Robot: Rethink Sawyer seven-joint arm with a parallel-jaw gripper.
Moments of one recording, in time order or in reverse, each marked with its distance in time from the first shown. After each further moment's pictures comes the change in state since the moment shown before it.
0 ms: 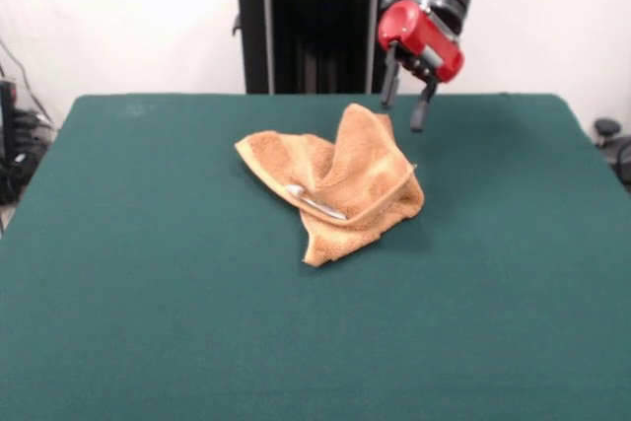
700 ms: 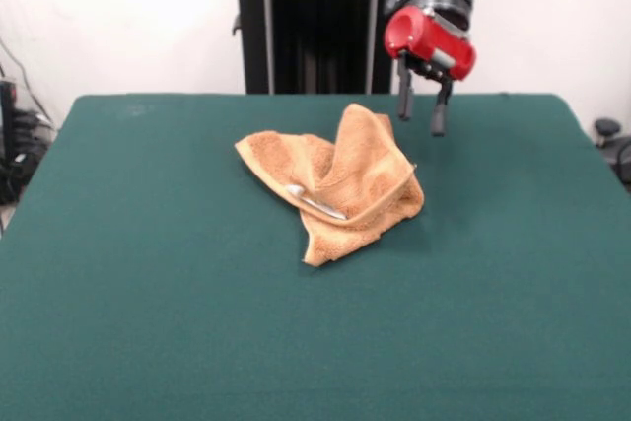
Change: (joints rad) arm -0.139 -0.115 0.118 -0.003 -0.164 -0.001 0.000
